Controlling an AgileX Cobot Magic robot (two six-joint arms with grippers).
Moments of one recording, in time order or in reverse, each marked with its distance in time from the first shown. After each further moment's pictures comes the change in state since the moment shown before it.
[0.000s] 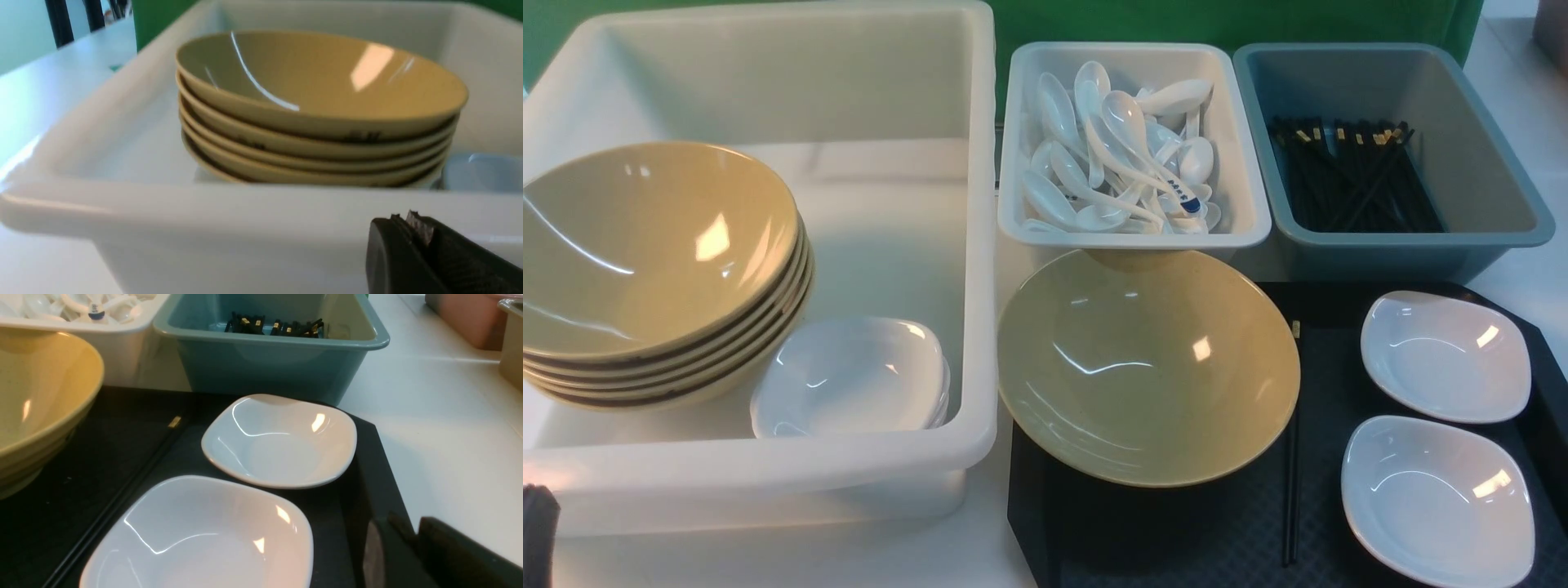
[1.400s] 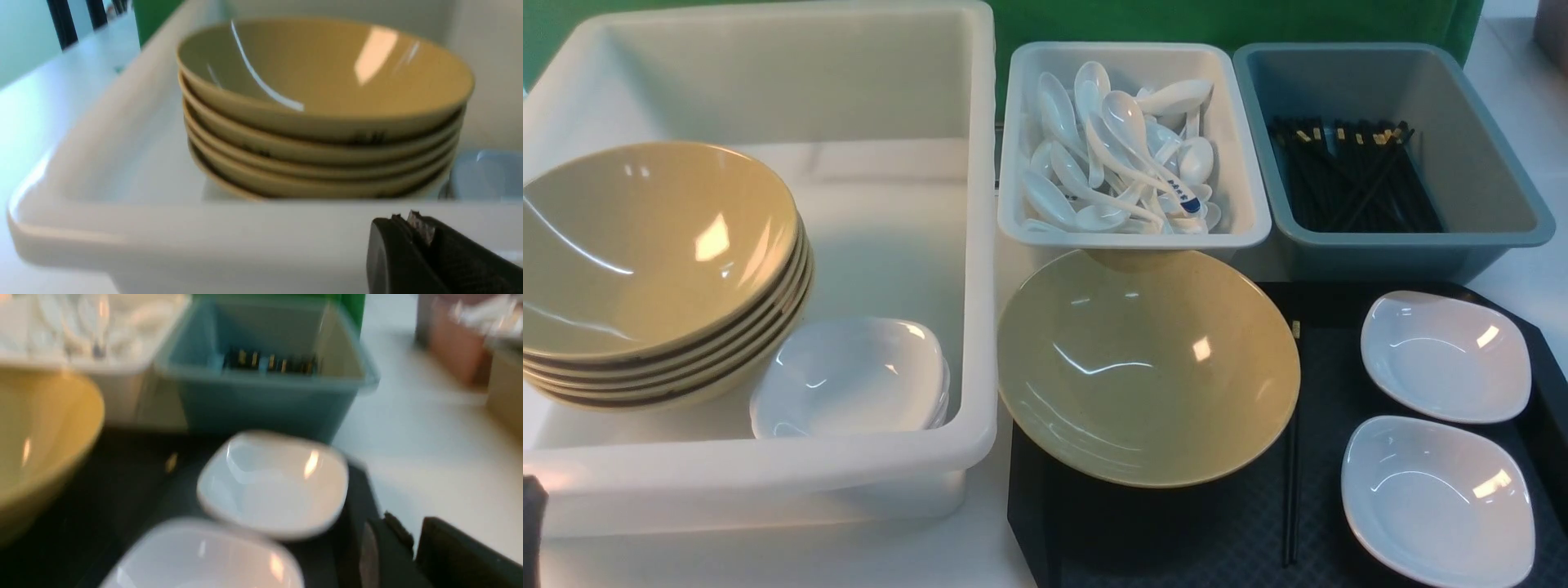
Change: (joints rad) right arm 0.000 0.000 0.000 0.000 -0.189 -0.011; left arm 0.000 0.000 0.000 0.037 -0.164 0.019
